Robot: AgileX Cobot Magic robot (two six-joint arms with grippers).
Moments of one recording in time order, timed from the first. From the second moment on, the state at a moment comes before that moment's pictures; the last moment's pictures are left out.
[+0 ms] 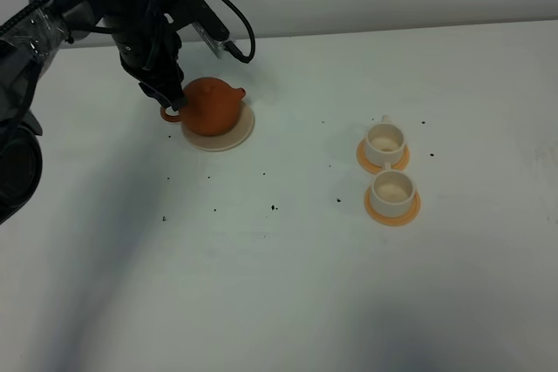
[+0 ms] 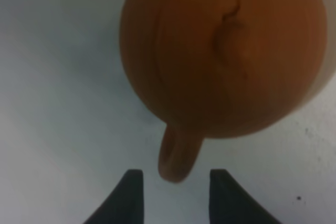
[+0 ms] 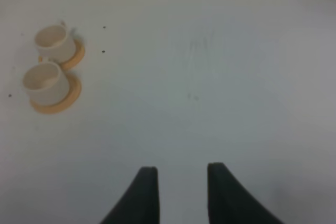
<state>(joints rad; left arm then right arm) -0.23 2.40 -2.20 0.08 1.20 0.73 0.06 -0.01 -0.49 0.01 1.08 0.05</state>
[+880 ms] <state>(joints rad) -0.23 2.42 -2.20 0.07 1.20 0.82 0.06 -0.01 -0.49 0.01 1.08 0.05</state>
